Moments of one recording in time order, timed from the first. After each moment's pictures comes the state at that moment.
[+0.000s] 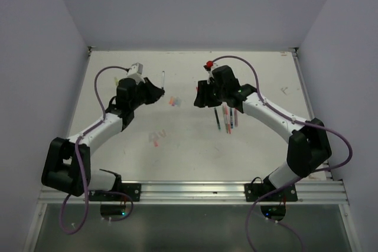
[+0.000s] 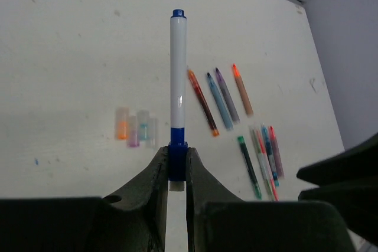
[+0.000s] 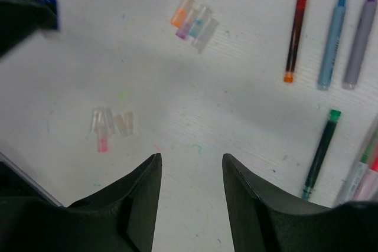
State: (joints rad) left arm -0.28 1.36 0.79 0.22 0.18 -0.60; right arm 0.60 1.57 1.22 -0.42 -0.13 0.41
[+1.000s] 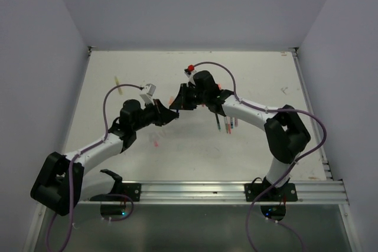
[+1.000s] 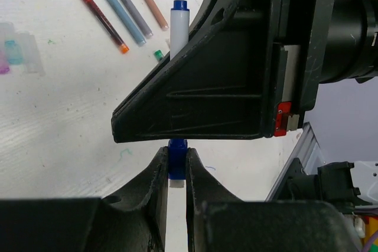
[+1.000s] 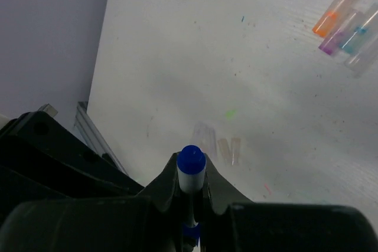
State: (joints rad) left arm -0.45 1.18 0.47 0.44 0.42 -0.68; right arm 0.70 1.78 1.24 -0.03 -0.37 0.72
